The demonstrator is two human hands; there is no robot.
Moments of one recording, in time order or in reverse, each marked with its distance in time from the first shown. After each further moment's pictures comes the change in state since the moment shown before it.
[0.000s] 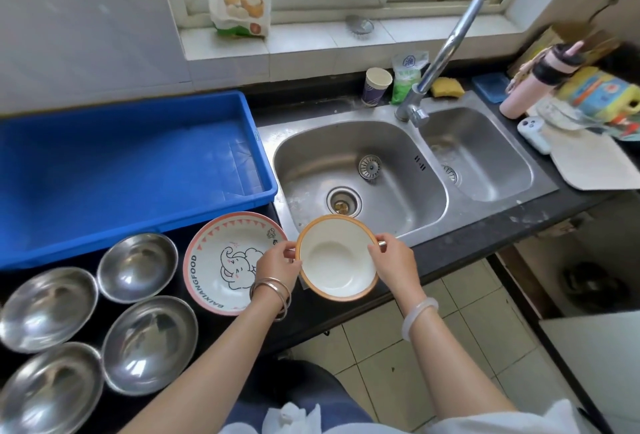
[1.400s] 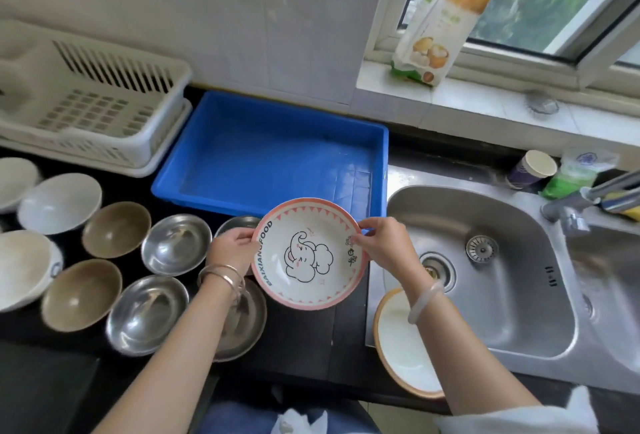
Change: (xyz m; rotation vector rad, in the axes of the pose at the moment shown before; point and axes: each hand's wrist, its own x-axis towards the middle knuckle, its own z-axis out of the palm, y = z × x) left_hand -0.005 -0.062 -0.161 -0.514 0.549 -0.368; right_hand 0.027 -0.195 0.070 -0.118 -0.450 -0.531
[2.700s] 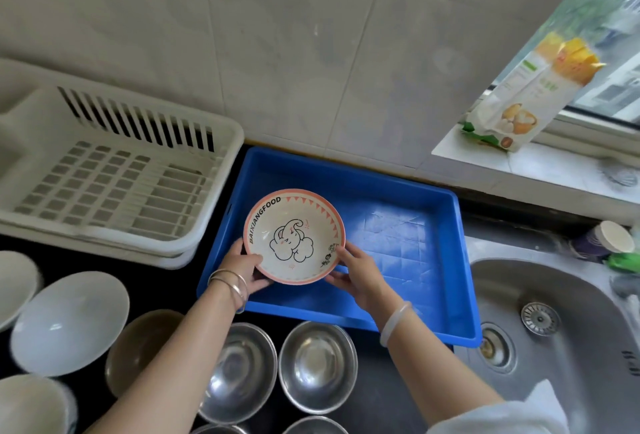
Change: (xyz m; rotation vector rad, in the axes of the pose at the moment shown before) left_hand 0.230 0.030 -0.069 -0.534 -0.232 -0.317; right_hand 0.151 -0.126 0.147 0.921 -0.194 0.361
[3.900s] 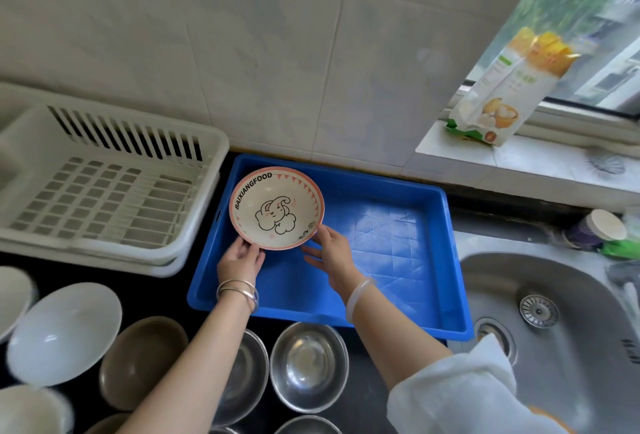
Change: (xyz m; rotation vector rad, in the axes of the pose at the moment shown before) left_hand -0.012 -0.007 0.032 -0.202 0.114 0.290; right_hand 0.006 -0.020 0.033 -0.028 0.060 -0.105
